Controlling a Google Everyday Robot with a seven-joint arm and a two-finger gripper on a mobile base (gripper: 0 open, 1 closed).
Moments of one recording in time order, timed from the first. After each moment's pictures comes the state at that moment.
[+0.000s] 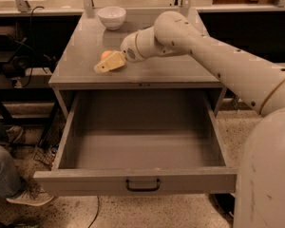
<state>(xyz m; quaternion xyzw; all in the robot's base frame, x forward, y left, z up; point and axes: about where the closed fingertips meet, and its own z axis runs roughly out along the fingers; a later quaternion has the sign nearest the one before) 0.750 0.092 0.862 -0.44 0.73 0.24 0.46</state>
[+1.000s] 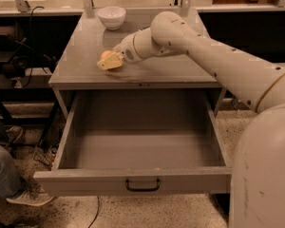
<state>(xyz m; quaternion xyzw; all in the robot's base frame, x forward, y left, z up) 0.752 0.097 0.855 -0.45 0.73 0.23 0.45</state>
